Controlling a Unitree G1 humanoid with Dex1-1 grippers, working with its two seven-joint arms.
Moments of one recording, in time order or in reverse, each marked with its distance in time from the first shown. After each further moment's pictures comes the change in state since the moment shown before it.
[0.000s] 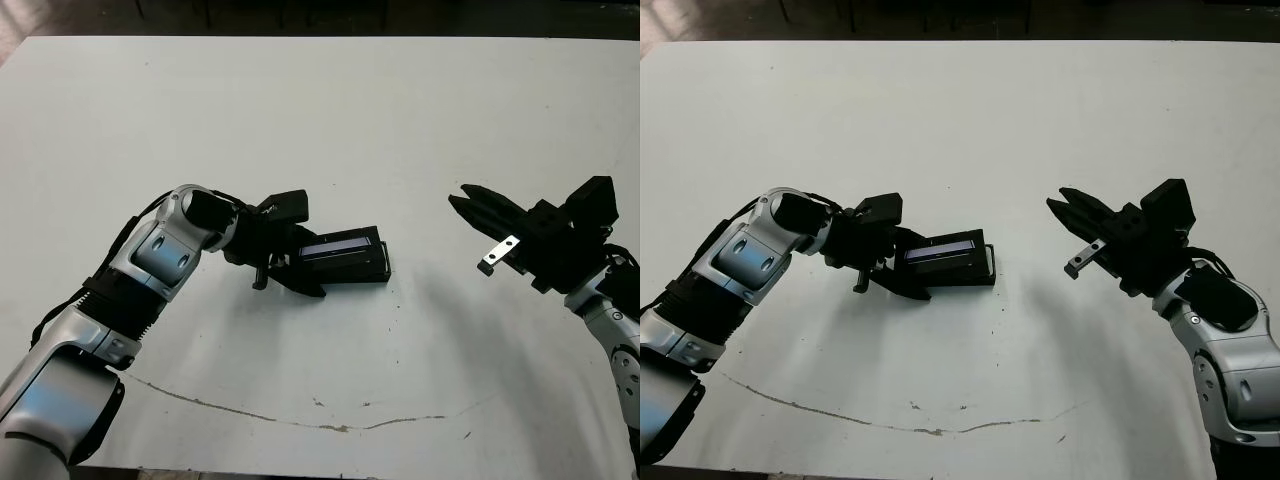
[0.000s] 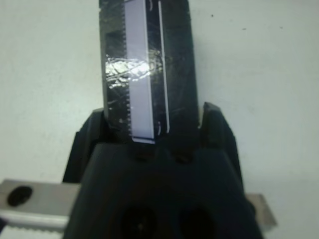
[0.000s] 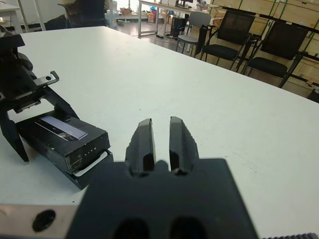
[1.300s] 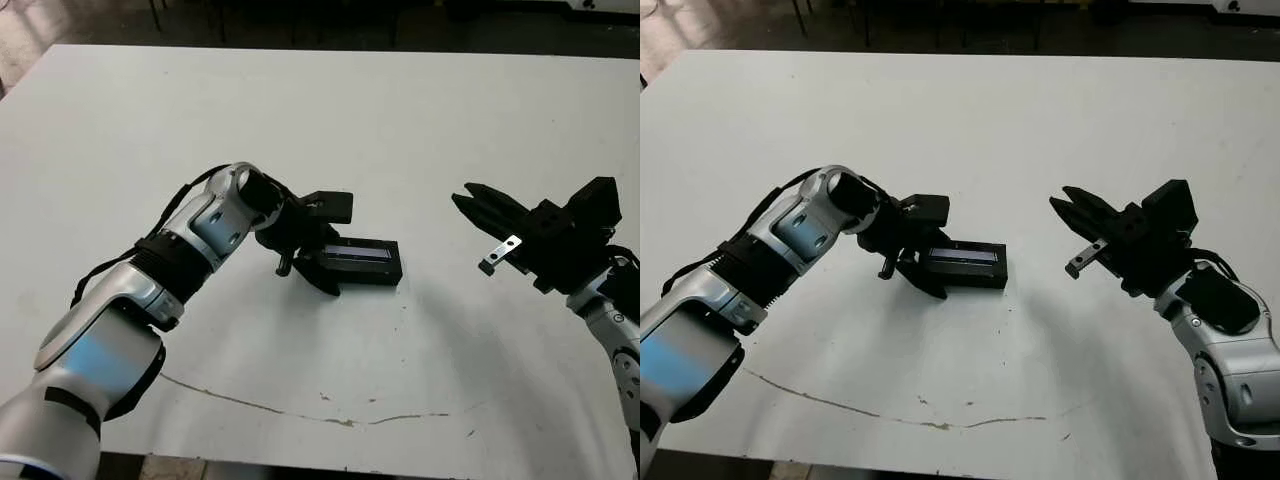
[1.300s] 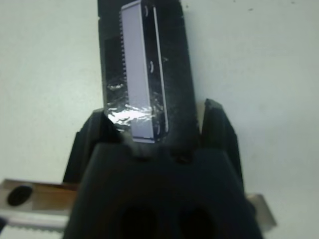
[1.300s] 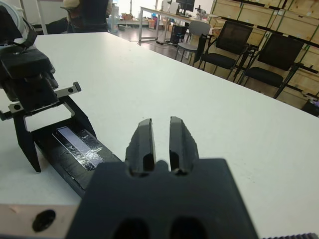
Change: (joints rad) left arm -0.205 -0.109 -0.163 0.213 0.137 -0.031 -0.055; right arm 0.007 0.000 -0.003 -0.011 -0.005 -0.005 -0.016
